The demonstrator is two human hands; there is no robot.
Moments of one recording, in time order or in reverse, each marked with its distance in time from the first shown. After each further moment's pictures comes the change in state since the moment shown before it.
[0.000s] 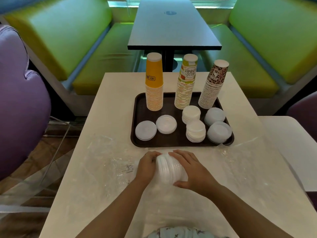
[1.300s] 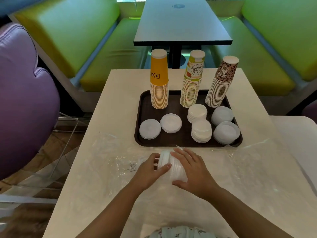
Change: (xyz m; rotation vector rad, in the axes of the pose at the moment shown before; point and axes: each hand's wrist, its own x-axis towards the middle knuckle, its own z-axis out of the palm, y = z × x) left_hand -0.027 0.017 -0.021 0.141 -0.198 -0.093; right_hand 0.007 0.003 0.012 -0.045 0.054 -0.003
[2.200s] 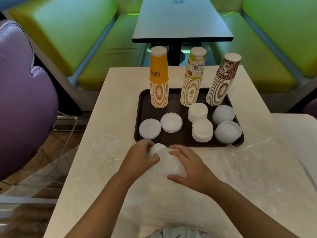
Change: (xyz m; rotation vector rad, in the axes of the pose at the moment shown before) left_hand 0.004 0.038 -0.040 0.380 0.259 0.229; right_hand 0.016 -0.018 -0.025 0.117 -0.114 0.022
